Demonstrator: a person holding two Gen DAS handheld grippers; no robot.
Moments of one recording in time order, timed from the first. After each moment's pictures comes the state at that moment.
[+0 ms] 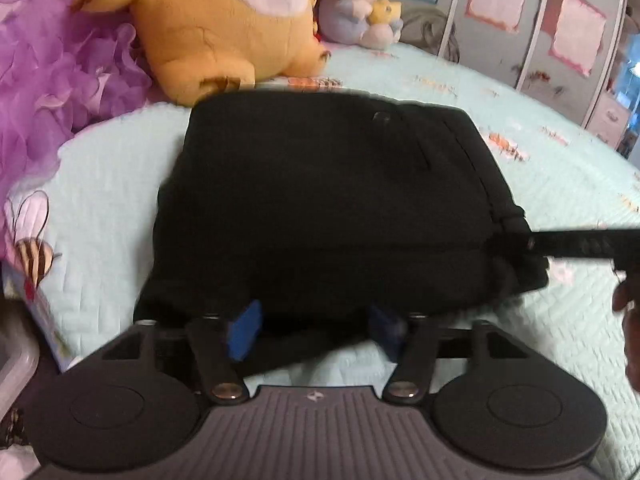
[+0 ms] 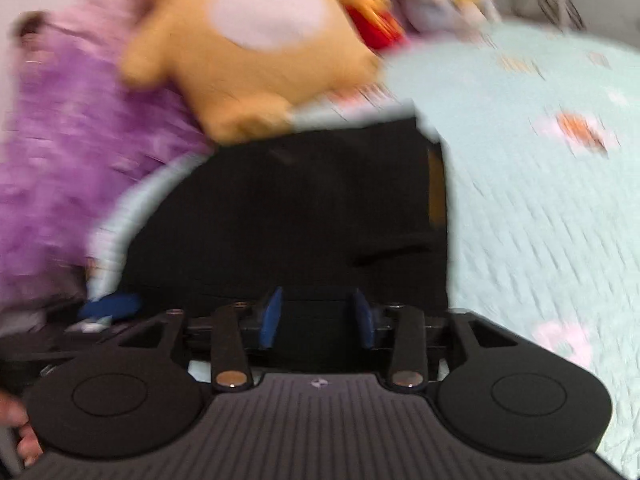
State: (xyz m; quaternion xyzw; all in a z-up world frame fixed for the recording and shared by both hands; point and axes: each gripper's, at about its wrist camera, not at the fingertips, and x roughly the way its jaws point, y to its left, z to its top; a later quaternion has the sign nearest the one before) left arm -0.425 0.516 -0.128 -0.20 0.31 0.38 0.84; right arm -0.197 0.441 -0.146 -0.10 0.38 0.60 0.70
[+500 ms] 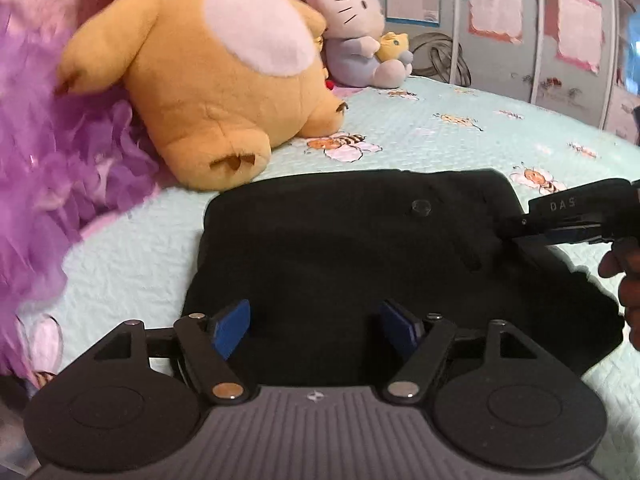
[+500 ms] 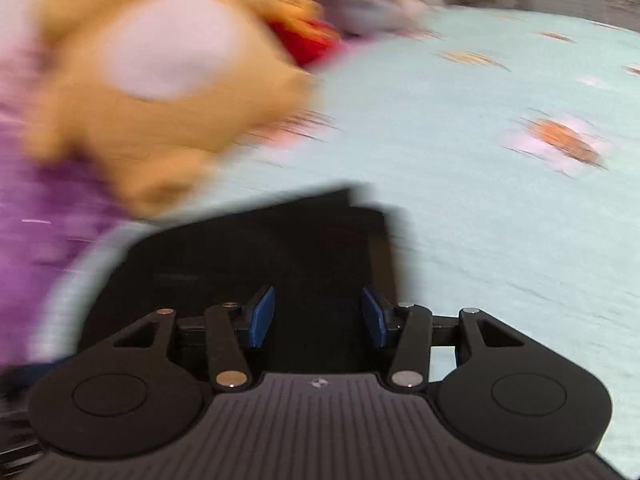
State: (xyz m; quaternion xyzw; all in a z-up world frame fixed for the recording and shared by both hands) left arm -0.395 0.568 -0.105 -0.12 0.28 0.43 0.85; right arm -0.128 0.521 -0.145 -0.04 0.40 0.52 0.75
